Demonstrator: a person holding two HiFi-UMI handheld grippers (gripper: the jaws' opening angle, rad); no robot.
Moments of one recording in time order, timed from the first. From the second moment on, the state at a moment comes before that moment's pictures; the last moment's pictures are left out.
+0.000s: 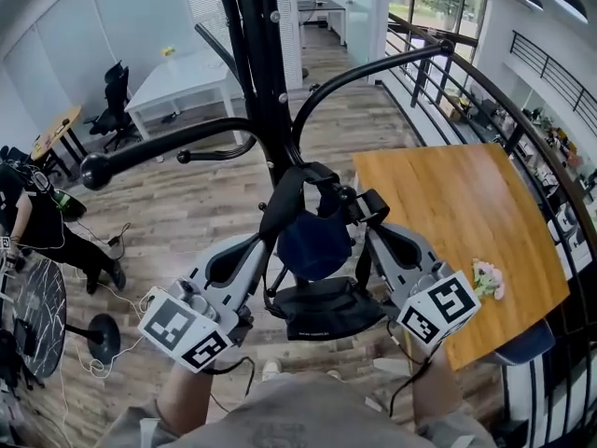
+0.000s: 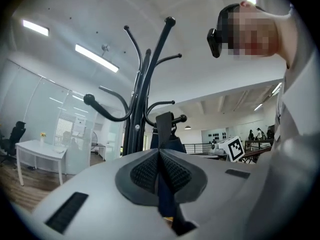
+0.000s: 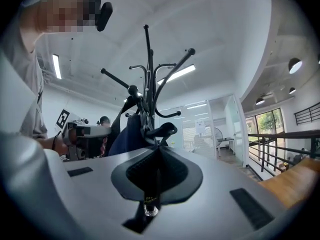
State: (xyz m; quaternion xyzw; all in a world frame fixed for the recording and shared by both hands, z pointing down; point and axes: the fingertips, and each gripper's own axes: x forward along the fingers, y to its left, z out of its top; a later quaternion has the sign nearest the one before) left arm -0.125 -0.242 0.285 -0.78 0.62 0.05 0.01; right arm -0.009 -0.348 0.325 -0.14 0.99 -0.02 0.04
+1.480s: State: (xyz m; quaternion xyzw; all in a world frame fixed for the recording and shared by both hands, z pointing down) left arm -0.020 -0.255 0.167 -0.92 0.35 0.18 0.05; right arm 0.183 -0.298 0.160 -0.43 0.89 0.09 0.15
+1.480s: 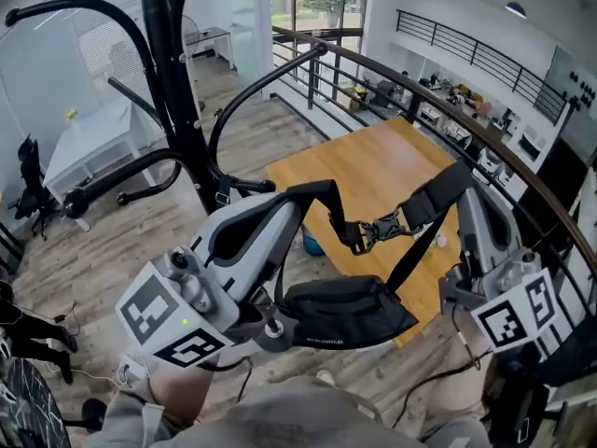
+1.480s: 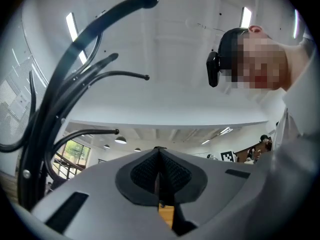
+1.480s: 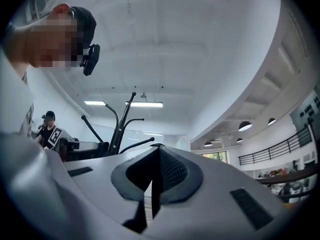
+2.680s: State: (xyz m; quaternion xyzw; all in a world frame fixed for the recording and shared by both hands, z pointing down) left arm 0.194 -0.256 0.315 -0.99 0.04 0.09 -0.10; right arm 0.365 -0.131 0.333 -0.72 0.69 -0.01 0.04
